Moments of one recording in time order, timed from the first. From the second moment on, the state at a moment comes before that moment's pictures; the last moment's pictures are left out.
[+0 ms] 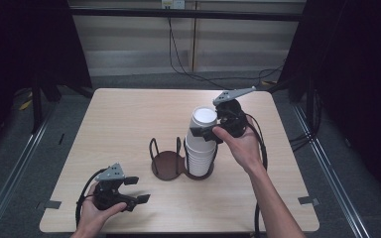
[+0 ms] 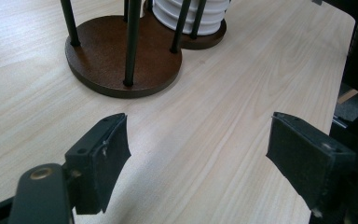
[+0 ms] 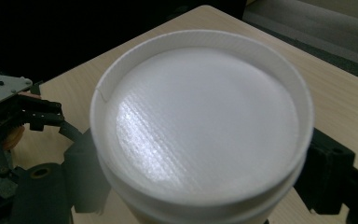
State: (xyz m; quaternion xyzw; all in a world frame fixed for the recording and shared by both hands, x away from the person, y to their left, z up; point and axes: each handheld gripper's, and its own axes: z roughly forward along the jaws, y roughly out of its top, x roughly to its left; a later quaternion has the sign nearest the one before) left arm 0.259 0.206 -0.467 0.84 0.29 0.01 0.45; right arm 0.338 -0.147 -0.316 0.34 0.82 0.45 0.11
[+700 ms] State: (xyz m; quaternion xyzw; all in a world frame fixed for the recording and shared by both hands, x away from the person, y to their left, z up) left arm 0.259 0.205 -0.467 0.84 0.29 0.01 0.45; right arm 0.334 -0.153 -0.308 0.34 0.81 0.47 0.11
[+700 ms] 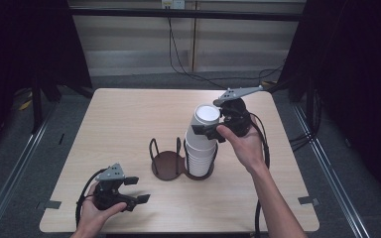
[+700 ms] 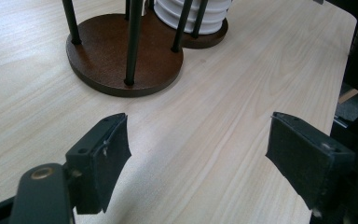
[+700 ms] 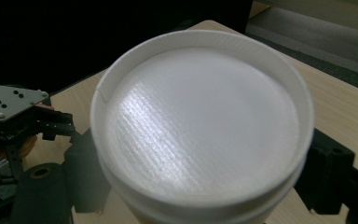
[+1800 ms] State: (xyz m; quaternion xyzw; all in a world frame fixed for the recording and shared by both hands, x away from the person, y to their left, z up) left arm 0.259 0.204 -0.469 0.85 0.29 0.01 0.45; right arm 0.324 -0.174 -0.288 0.34 0.78 0.52 0.12
